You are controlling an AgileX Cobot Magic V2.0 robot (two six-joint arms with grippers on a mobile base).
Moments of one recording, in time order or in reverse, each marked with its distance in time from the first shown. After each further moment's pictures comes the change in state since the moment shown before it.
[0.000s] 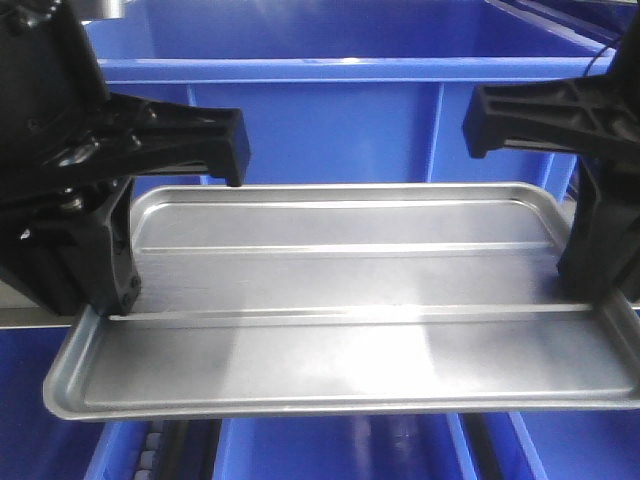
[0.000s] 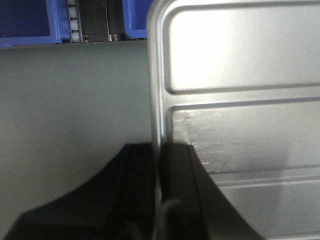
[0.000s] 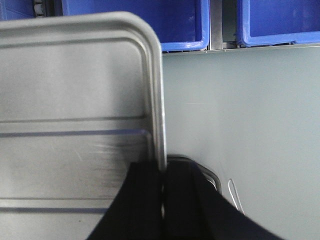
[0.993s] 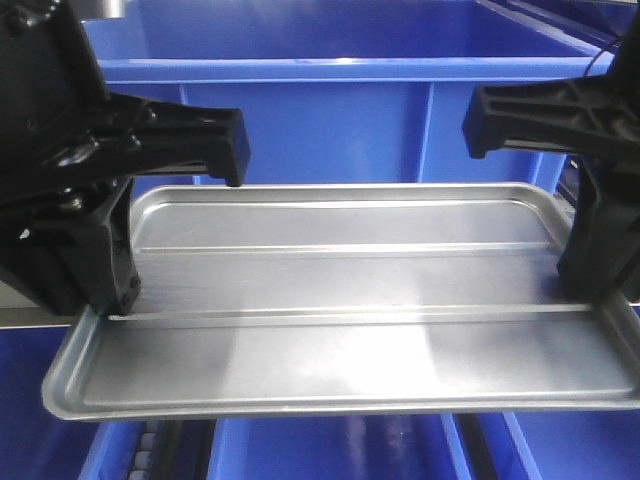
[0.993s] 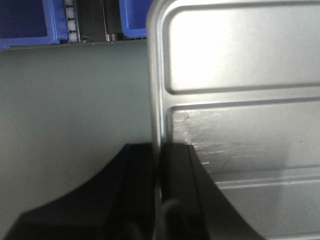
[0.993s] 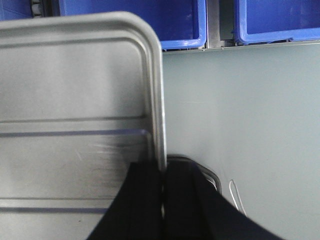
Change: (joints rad) left arm 0.000 0.000 0.000 0.004 0.008 0.000; right arm 0.000 0.000 0.000 0.000 -0.002 0.000
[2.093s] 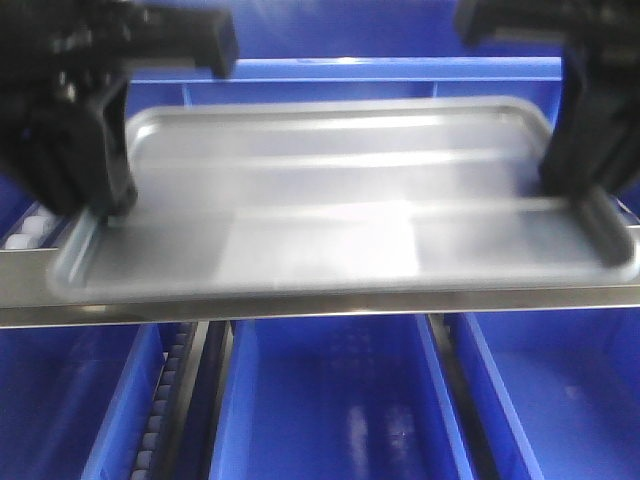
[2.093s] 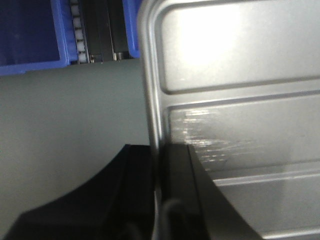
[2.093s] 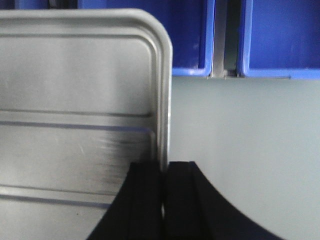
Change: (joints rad) left arm 0.083 0.000 -0.164 -0.021 0.096 0.189; right arm -0.050 0.002 -0.166 0.025 0.065 -0.196
